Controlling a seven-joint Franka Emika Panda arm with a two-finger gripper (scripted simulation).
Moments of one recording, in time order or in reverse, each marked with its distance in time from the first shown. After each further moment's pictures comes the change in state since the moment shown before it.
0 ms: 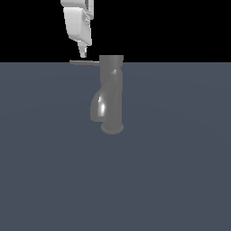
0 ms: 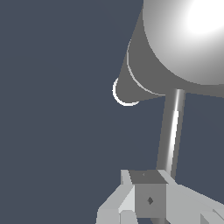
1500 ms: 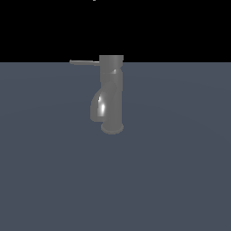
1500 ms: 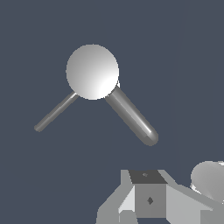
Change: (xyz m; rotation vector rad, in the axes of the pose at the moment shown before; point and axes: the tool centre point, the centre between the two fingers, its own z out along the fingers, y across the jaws) arm 0.070 0.143 -0.117 -0.006 -0.117 -0.728
